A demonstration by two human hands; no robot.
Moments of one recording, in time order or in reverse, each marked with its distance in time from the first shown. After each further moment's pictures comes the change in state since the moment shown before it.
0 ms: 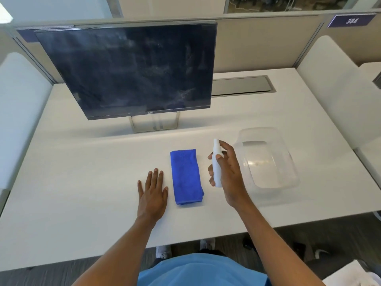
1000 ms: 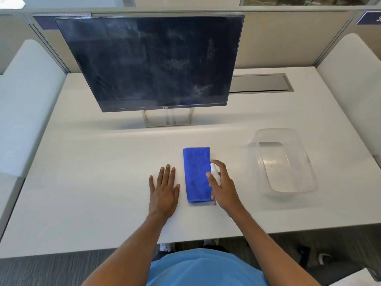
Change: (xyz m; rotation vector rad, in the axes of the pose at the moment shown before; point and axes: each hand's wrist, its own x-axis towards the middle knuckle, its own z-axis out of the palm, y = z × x) left_hand 0.000 -0.006 0.004 -0.025 0.044 0.034; right_hand 0.008 0.090 0.019 -0.518 -0.056 0.071
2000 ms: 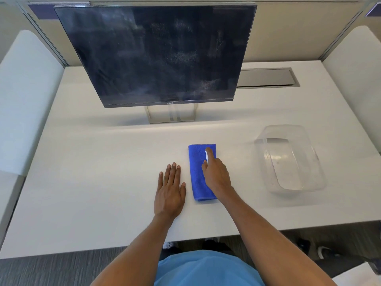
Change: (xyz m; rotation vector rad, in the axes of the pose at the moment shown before) left_hand -0.004 -0.004 0.007 0.012 0.056 0.072; right_hand 0.054 -0.027 0.046 -0.747 0.029 0.038
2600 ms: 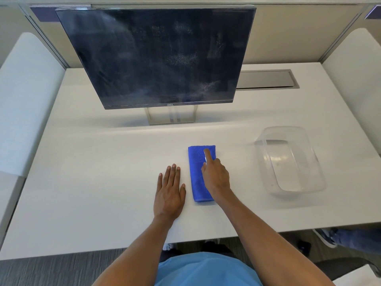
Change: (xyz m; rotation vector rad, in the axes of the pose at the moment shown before) left_hand -0.001 0.000 -0.001 0.023 -0.006 -0.013; right_hand 0.001 -0.002 0.005 -0.183 0.020 0.018
